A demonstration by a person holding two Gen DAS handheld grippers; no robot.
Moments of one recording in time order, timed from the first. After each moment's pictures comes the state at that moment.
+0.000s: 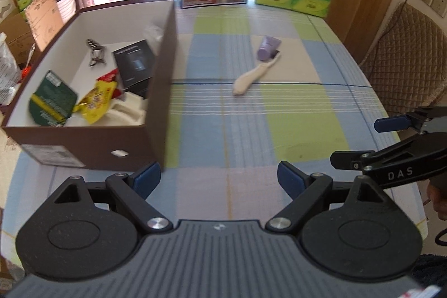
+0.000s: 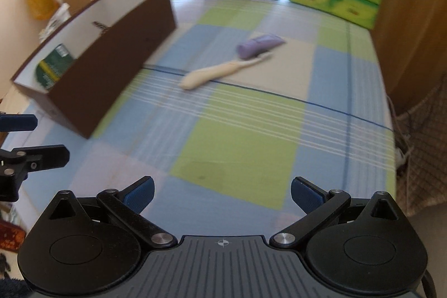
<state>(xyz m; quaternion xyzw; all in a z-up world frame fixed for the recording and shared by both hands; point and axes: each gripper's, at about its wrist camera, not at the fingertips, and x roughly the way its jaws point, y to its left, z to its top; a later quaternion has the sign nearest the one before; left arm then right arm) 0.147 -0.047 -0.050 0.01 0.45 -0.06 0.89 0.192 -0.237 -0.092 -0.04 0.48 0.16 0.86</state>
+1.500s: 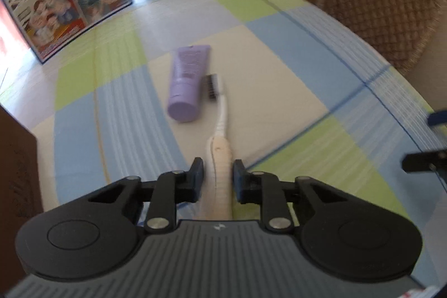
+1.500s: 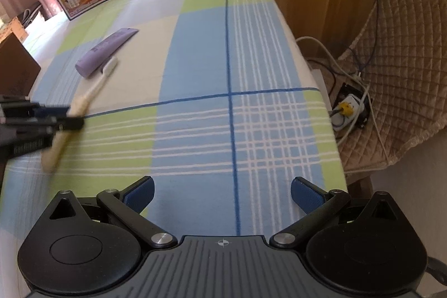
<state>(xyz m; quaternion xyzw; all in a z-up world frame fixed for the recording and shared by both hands) 0.379 -0.161 -0.170 0.17 0.45 -0.24 0.84 0.288 -0.355 -0.160 0.08 0.51 0.00 0.85</state>
